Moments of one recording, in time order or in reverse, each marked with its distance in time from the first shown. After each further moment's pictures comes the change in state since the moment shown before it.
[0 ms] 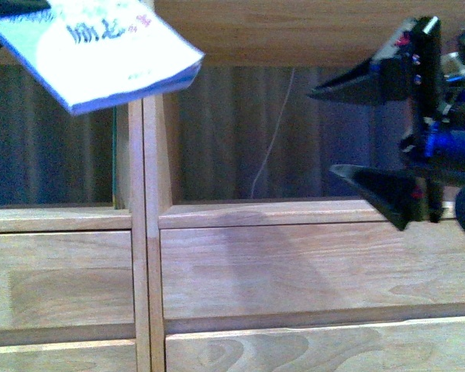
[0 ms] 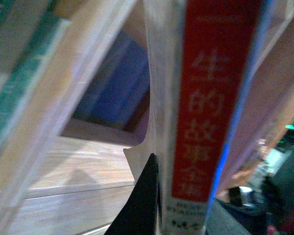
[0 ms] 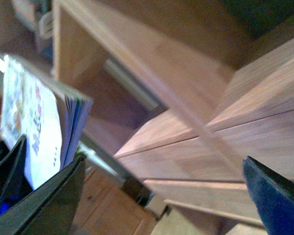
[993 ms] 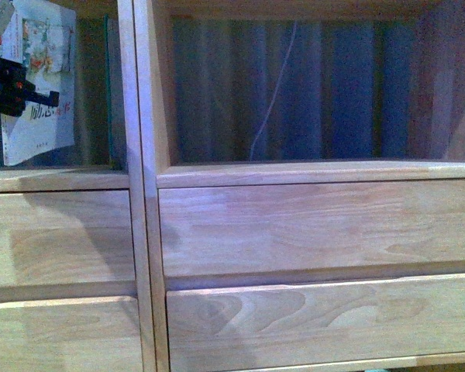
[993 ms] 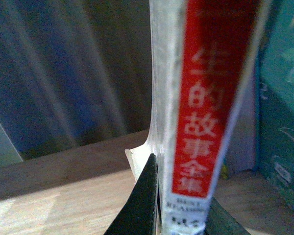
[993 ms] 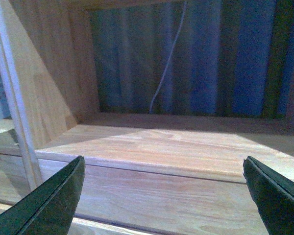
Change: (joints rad) left arm -0.006 0.487 0.510 -0.259 -0.560 1.077; right arm -0.220 -0.320 -0.109 -0.180 0.105 -0.754
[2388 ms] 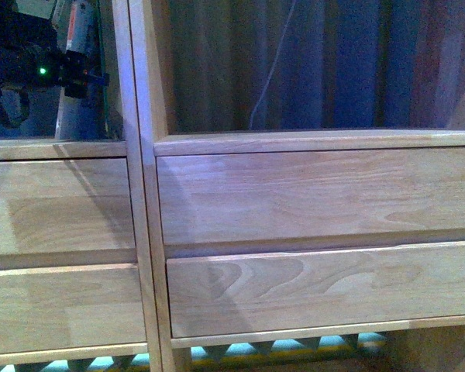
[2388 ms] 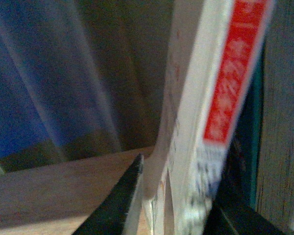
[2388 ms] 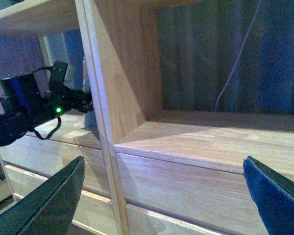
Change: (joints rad) left arm -0.077 0.346 0.476 -0.169 -0.139 -0.046; right arm 0.175 -0.097 -0.023 -0.082 -0.042 0.062
